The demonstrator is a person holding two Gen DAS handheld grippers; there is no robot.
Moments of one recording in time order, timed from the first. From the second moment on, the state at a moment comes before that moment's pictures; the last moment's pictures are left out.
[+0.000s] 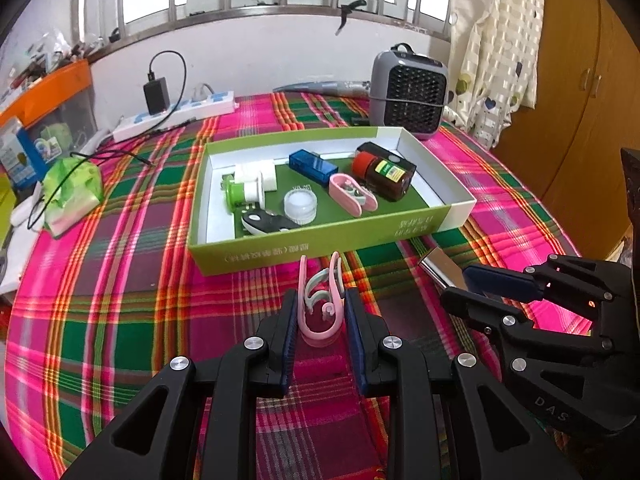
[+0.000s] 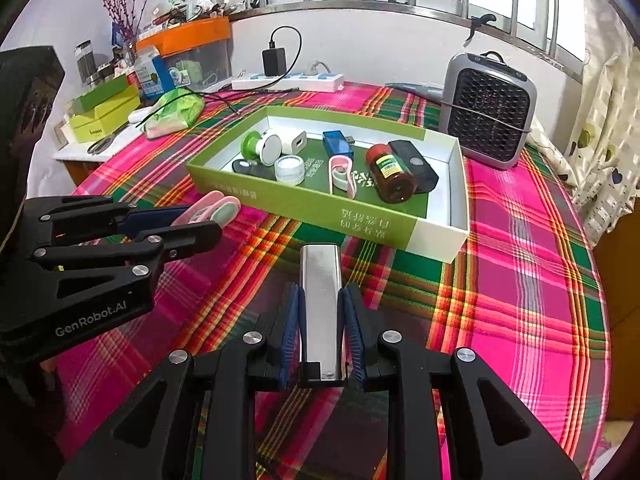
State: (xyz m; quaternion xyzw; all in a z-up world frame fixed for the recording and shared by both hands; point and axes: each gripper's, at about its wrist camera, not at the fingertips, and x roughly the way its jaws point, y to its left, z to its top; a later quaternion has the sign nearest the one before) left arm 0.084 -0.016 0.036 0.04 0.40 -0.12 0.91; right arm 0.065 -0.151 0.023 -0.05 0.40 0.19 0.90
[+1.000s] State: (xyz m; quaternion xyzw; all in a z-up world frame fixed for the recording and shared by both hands) left arm 0.121 -0.003 0.066 0.02 0.38 -0.11 0.92; right arm 0.100 -0.157 0.057 -0.04 0.37 0.18 0.91
